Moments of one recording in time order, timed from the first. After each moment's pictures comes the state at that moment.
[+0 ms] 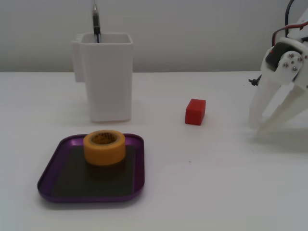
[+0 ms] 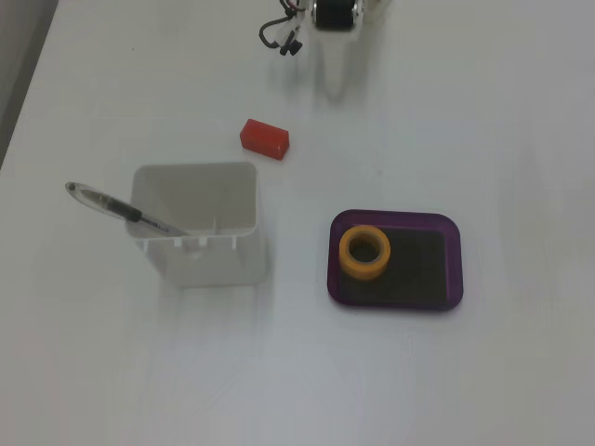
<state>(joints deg) 8.3 192.5 173.3 71.3 -4.8</state>
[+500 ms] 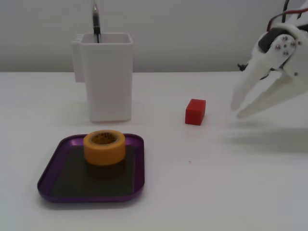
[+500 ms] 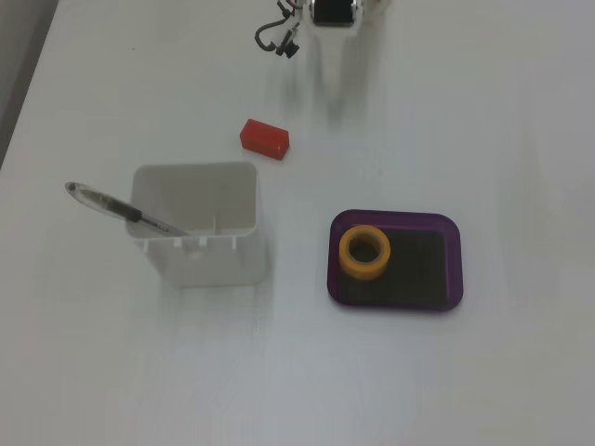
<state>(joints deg) 8.7 192.5 166.9 61.4 -4.8</state>
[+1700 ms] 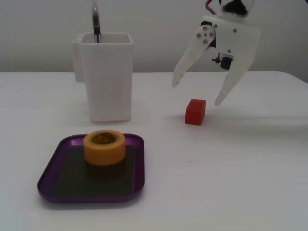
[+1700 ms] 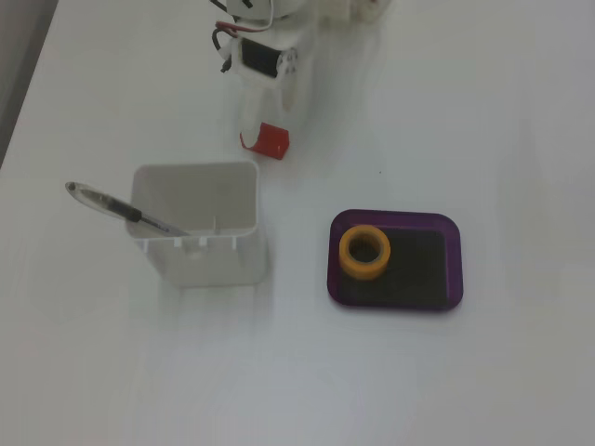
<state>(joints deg) 22.7 111.3 120.5 58.9 2.2</state>
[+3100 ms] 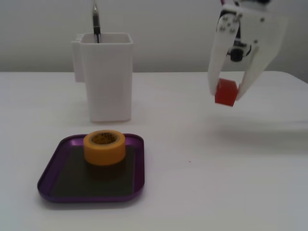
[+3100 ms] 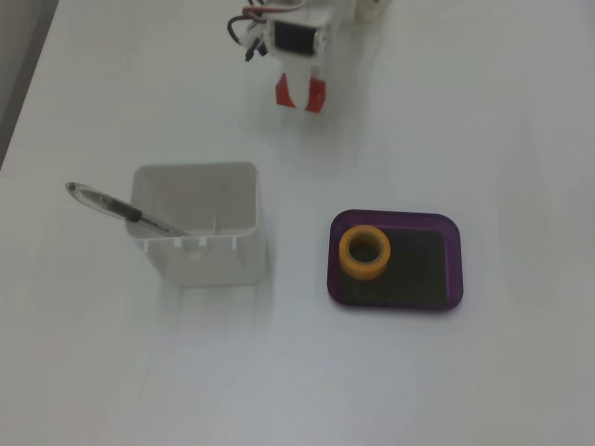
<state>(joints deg) 9.6 127.7 121.6 70.5 -3.3</state>
